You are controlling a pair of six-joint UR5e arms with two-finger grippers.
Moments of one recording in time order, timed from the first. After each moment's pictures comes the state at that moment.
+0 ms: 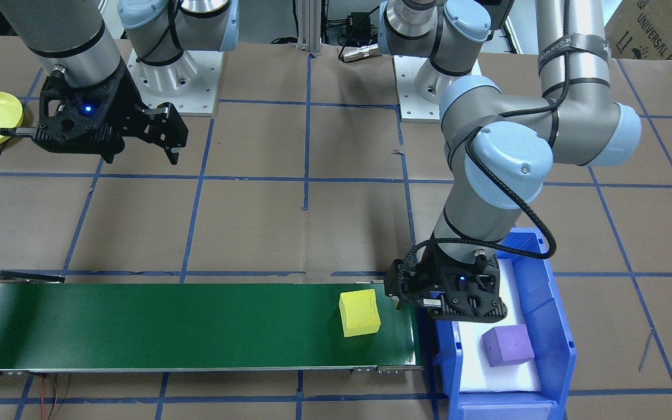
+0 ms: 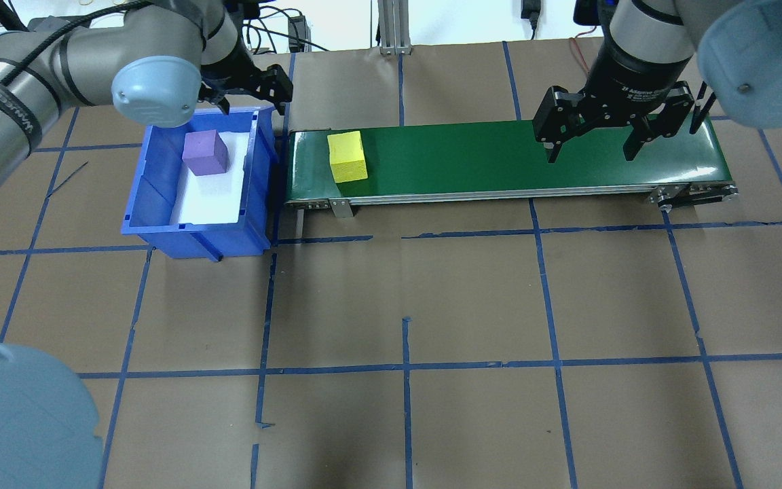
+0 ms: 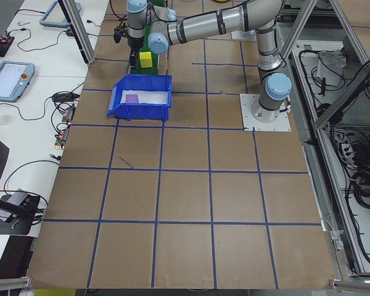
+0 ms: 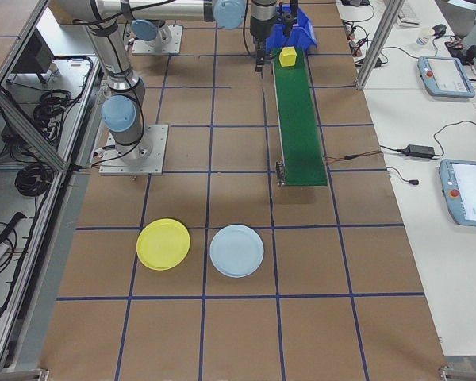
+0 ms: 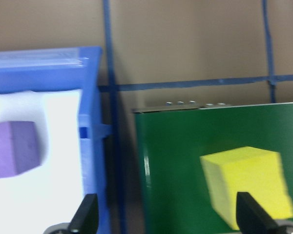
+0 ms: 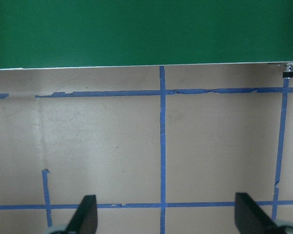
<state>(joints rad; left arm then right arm) -1.54 -2.00 -1.45 -1.08 1.56 0.11 1.58 -1.54 1.57 -1.59 -1.56 0.02</state>
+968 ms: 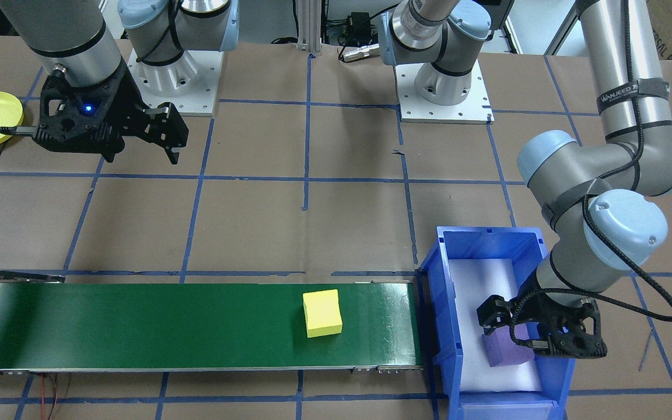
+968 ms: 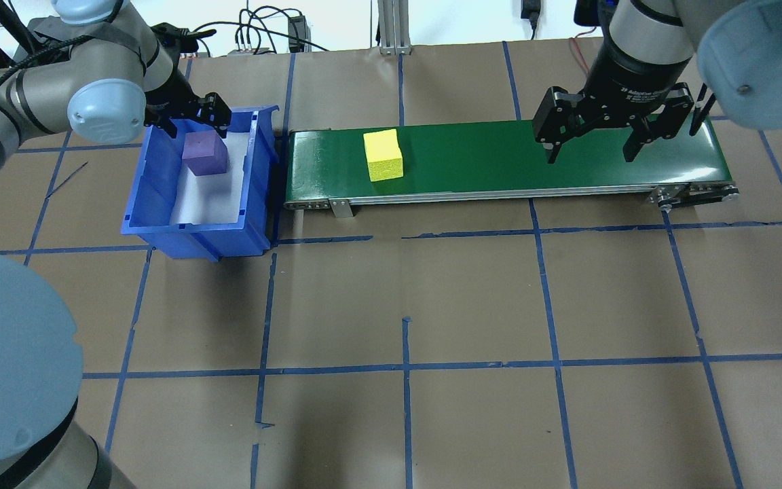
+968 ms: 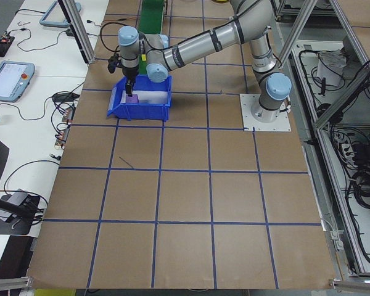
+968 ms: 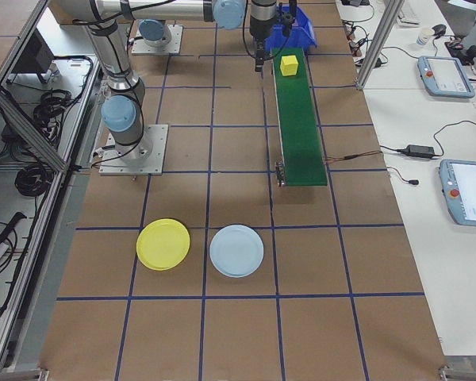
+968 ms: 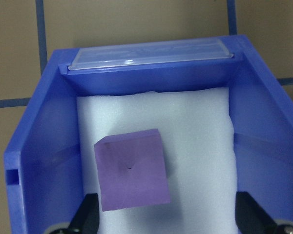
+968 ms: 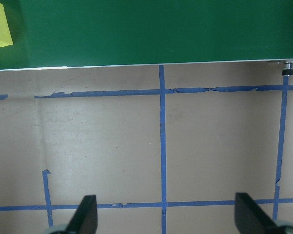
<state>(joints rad) -1.41 -2.09 -1.50 -1.00 1.56 0.21 1.58 -1.54 1.57 -1.58 -1.56 0.04</state>
